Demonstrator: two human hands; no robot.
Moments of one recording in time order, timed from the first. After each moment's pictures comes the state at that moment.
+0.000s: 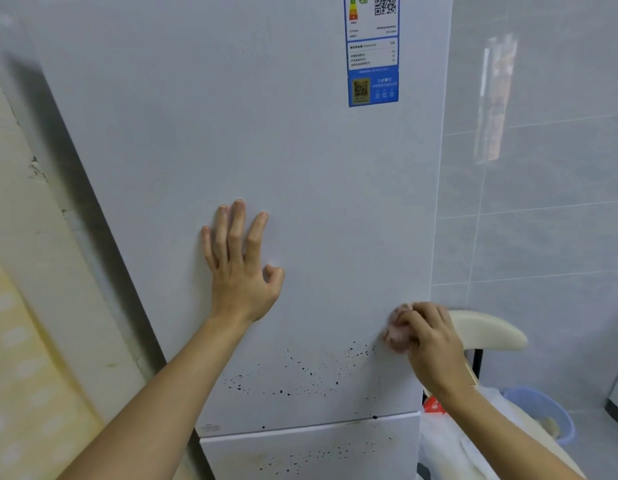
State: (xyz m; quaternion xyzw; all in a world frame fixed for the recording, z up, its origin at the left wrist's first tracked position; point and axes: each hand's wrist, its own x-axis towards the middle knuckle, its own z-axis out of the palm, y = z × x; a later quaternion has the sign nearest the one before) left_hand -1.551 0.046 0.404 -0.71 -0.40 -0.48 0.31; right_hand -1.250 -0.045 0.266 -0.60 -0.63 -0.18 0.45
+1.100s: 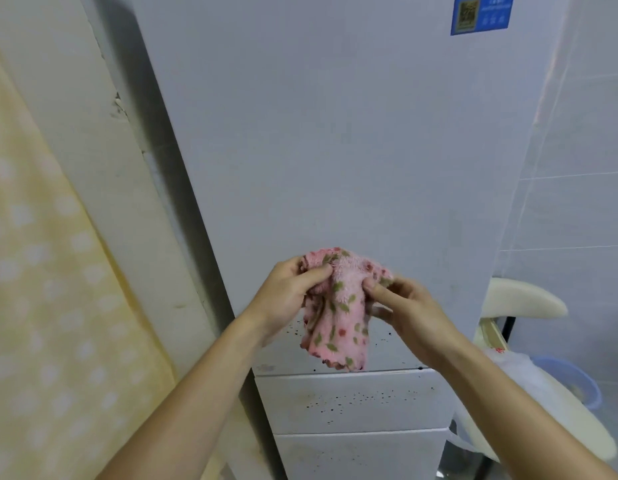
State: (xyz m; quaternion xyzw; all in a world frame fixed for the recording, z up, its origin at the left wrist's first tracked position) left_hand -1.620 -0.050 0.386 -0.63 -0.39 -0.41 -0.53; right_hand -1.410 -0.086 0.336 -0.39 -0.50 0.53 0.56
